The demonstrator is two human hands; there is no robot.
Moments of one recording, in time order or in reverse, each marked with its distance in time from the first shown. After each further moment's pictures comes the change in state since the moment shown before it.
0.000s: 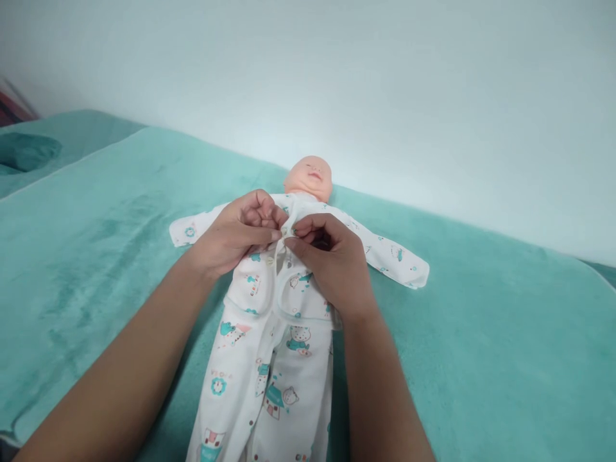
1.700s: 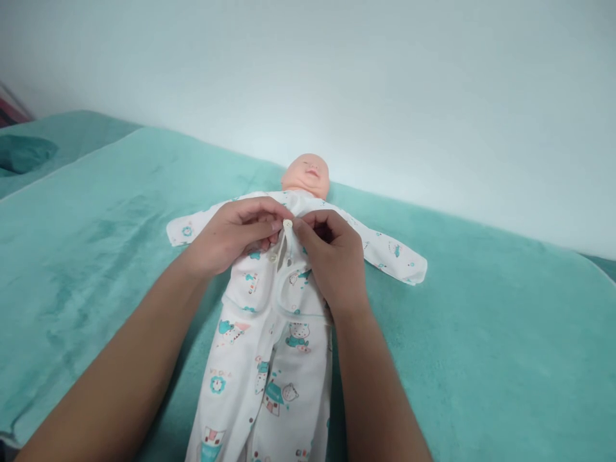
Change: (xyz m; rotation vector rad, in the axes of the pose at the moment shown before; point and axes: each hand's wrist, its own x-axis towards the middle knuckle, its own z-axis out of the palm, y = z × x) left_hand -0.006 0.008 0.005 0.248 -0.011 -0.006; right_hand 0.000 -0.005 0.008 -0.118 0.161 0.040
